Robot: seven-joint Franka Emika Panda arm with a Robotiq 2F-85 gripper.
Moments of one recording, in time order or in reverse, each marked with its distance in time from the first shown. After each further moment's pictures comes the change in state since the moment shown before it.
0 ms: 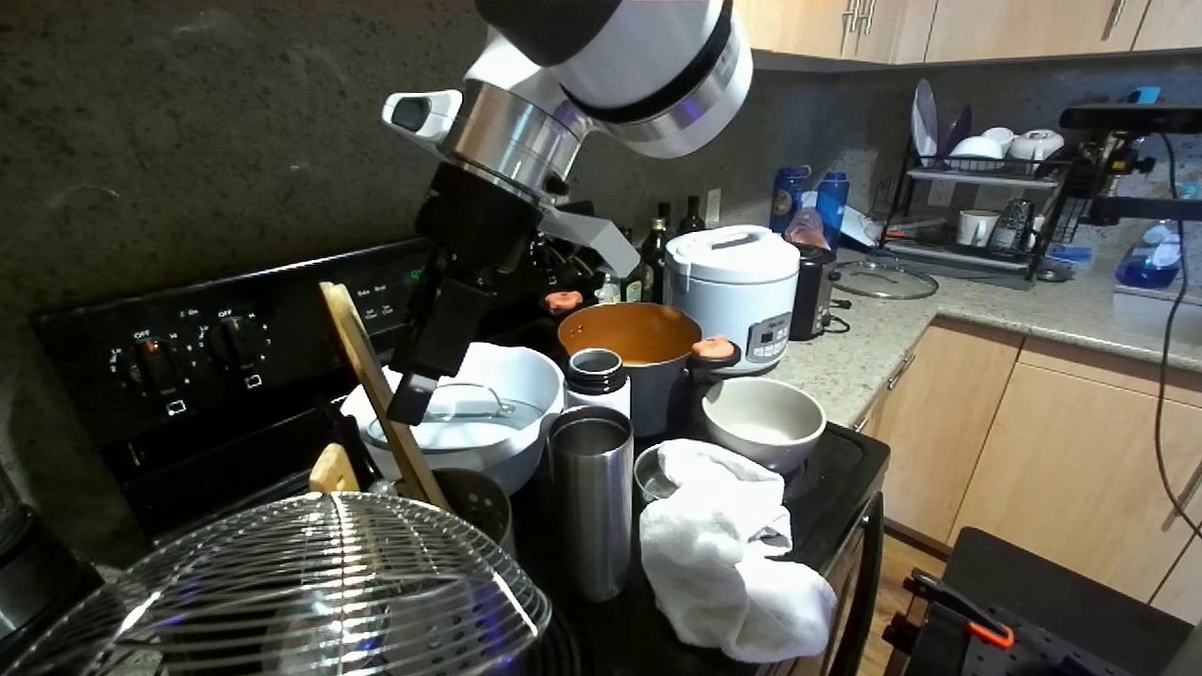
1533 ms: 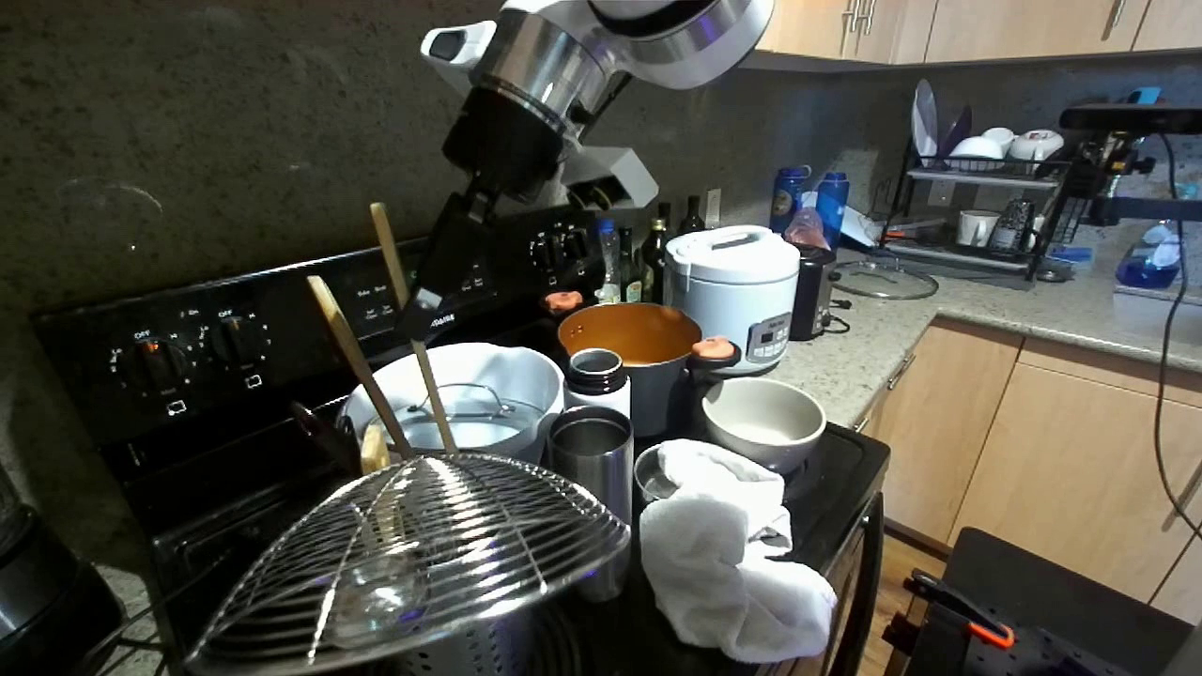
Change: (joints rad) arm -0.053 -0.043 -0.040 0.063 0.065 -0.127 0.005
